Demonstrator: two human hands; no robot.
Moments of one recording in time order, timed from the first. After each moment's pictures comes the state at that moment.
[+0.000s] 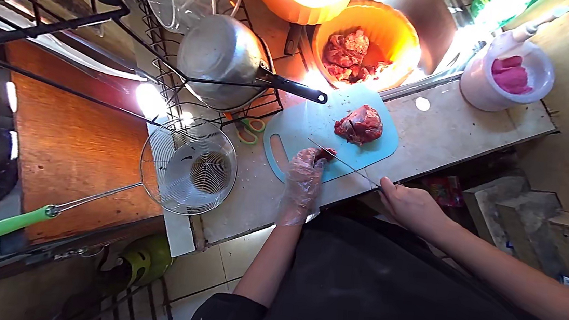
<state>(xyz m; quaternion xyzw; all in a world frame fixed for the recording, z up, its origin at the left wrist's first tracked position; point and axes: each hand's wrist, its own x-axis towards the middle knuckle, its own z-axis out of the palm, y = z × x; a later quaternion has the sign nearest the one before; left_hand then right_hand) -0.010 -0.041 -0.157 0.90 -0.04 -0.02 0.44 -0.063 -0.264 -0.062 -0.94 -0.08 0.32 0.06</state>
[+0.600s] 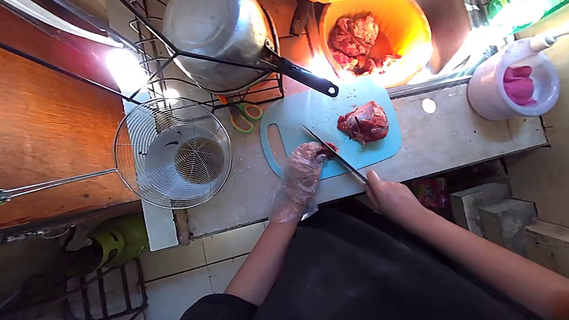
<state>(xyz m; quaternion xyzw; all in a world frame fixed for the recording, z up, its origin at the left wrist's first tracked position) -0.014 -0.038 -0.167 0.90 -0.07 0.01 0.43 -0.030 -0.243 -0.080 -0.90 -0.05 0.44 0.07</state>
